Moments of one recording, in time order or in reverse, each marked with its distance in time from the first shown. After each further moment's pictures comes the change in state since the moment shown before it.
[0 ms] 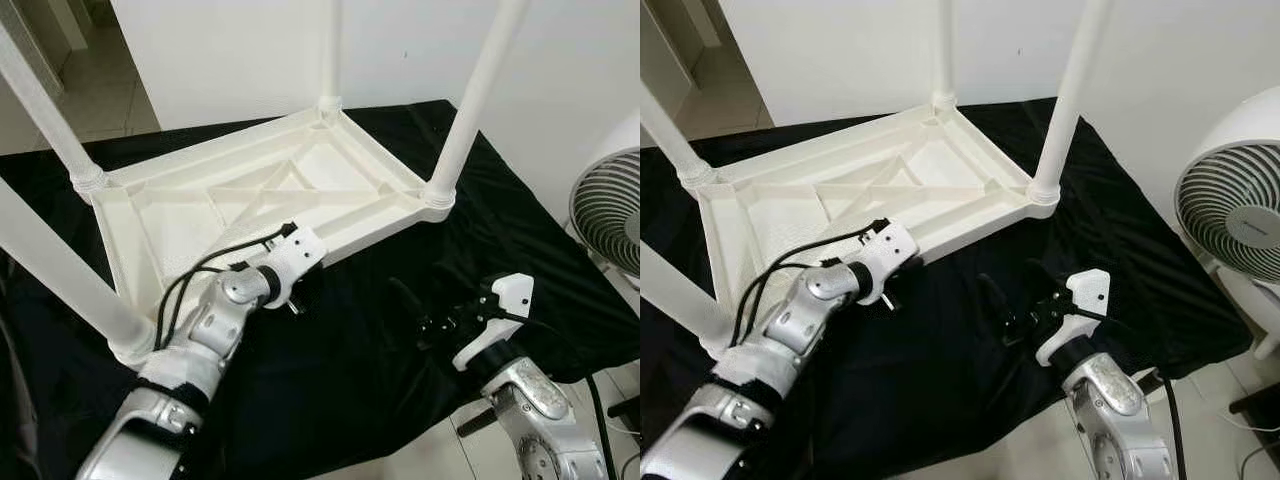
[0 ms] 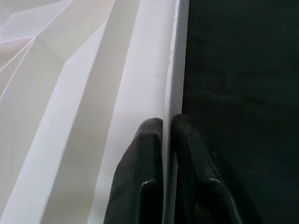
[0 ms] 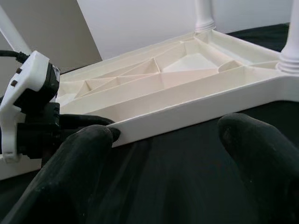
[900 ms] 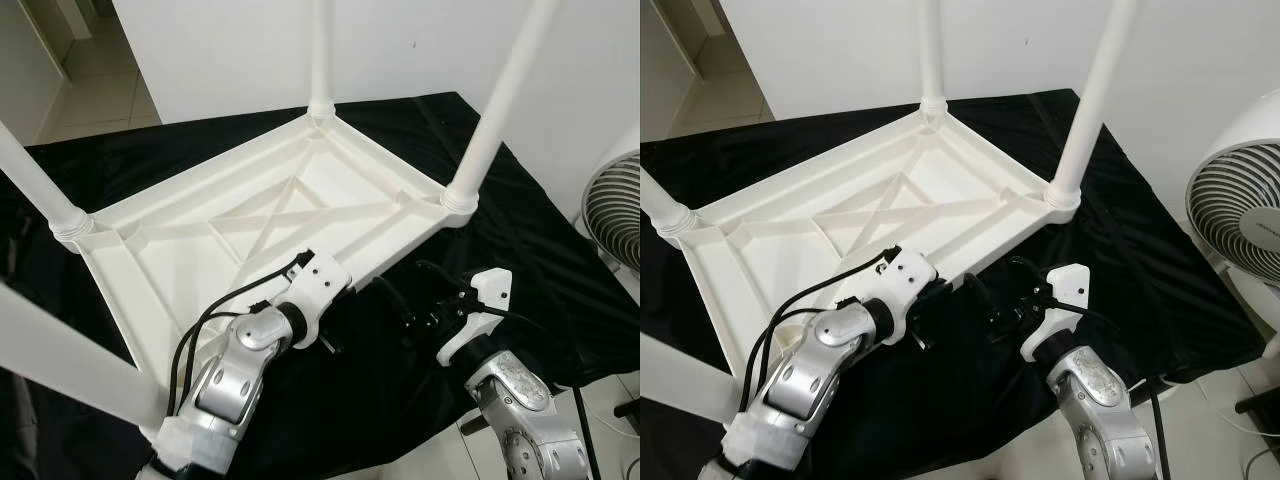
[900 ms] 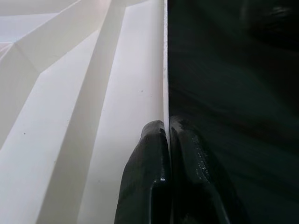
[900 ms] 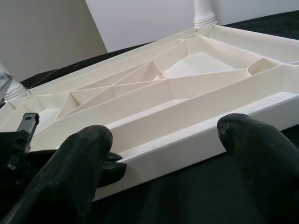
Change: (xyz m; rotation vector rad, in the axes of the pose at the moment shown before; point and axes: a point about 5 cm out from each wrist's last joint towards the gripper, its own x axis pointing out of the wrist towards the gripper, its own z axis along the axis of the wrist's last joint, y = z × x) left arm -0.030 -0.055 0.018 -0.195 -0.173 -0.065; right arm 0.012 0.009 -0.003 0.005 0.011 0.017
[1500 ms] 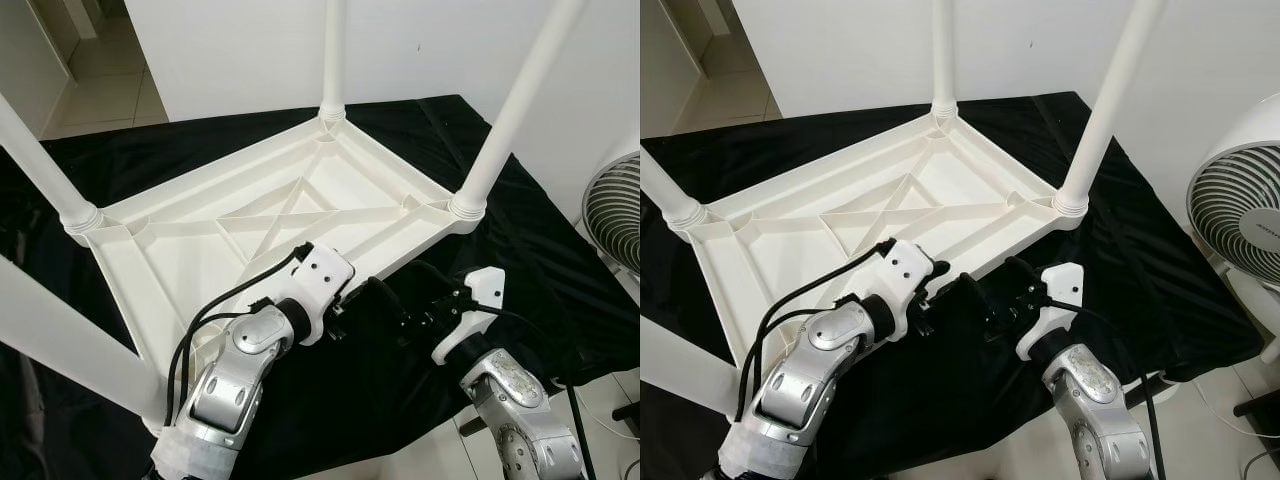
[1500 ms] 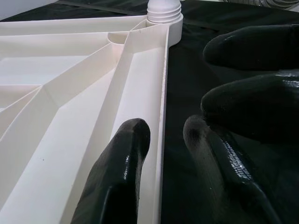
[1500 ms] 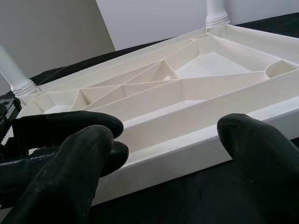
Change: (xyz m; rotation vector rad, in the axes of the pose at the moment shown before) left arm -0.003 -0.004 0.019 -0.014 -0.111 -0.006; right arm 0.004 0.001 -0.002 0.006 0.004 0.012
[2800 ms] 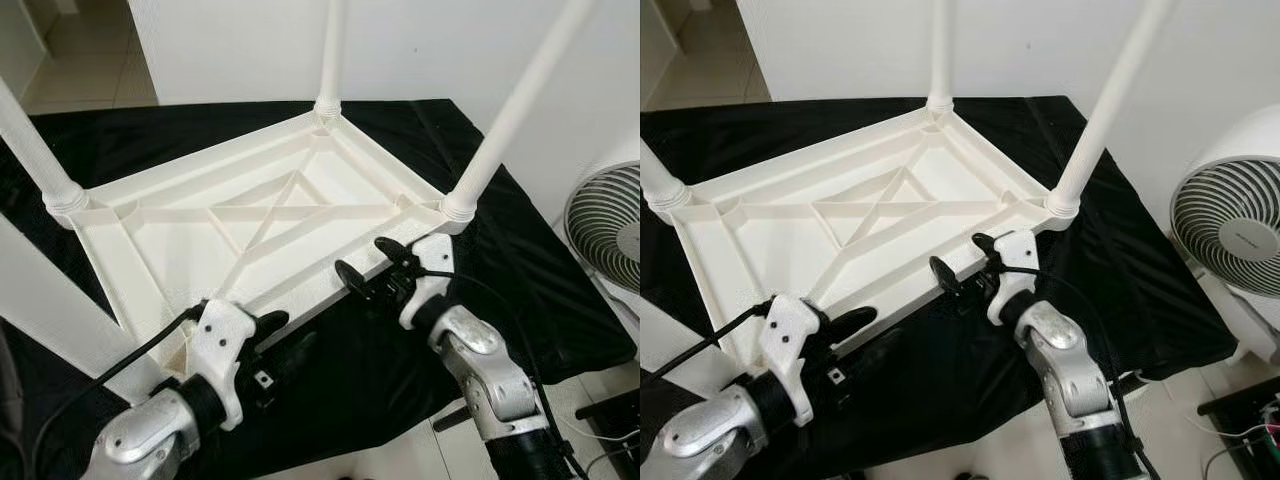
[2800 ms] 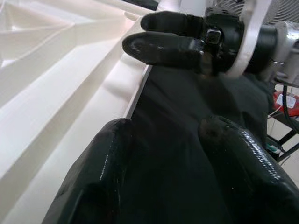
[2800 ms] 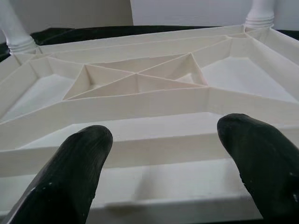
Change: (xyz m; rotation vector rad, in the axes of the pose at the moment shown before) left arm -0.121 -0.018 0.004 -0.231 0.013 0.049; right arm 0.058 0.003 -0.005 -0.140 0.043 0.130
